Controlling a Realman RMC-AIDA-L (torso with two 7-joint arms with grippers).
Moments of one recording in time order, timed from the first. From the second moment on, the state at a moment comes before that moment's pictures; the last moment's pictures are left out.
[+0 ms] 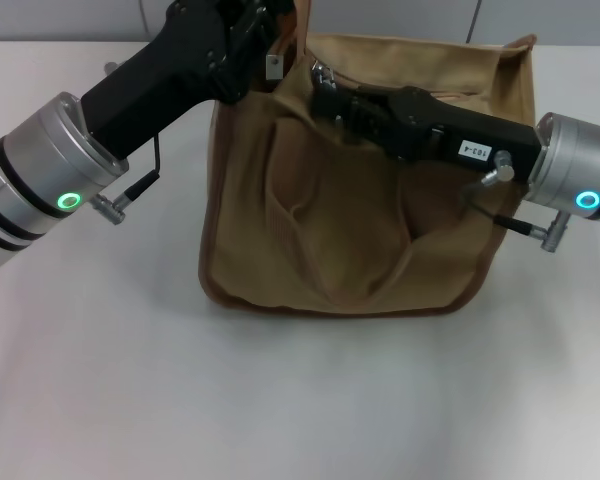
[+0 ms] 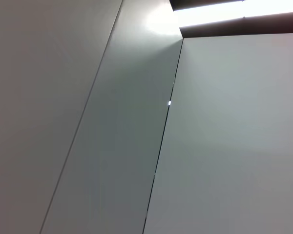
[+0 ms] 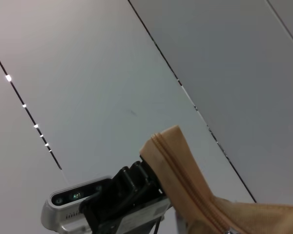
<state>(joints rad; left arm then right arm) -0.72 -2.08 0.23 0.11 1.79 1.80 -0.96 0.76 2.09 -0.67 -0.24 -1.69 -1.59 1.39</state>
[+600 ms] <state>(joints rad) -0.65 -2.07 0.21 0.13 1.76 1.79 -0.96 0.71 2.09 -0.67 -0.24 -1.67 -1.59 1.36</state>
